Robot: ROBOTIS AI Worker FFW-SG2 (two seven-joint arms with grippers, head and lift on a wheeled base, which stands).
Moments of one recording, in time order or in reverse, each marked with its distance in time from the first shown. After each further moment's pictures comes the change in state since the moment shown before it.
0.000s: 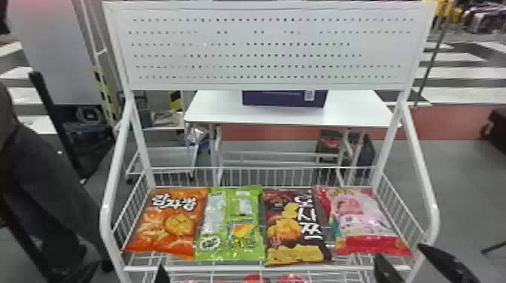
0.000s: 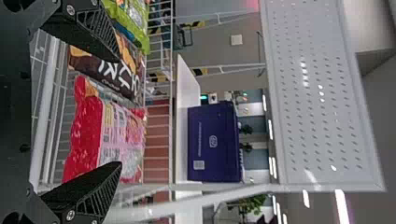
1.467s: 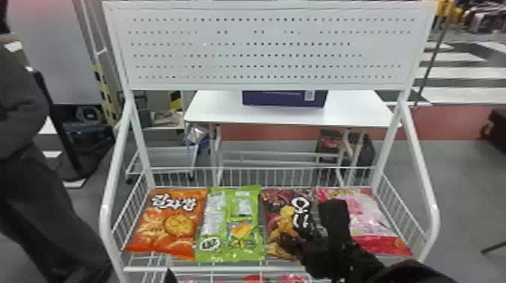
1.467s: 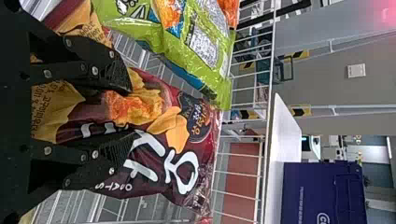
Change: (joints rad) left arm -0.055 0.009 -0.017 0.060 0.018 0.025 -0.003; right arm -0.690 0.143 0.411 0.523 0.138 0.498 -0.057
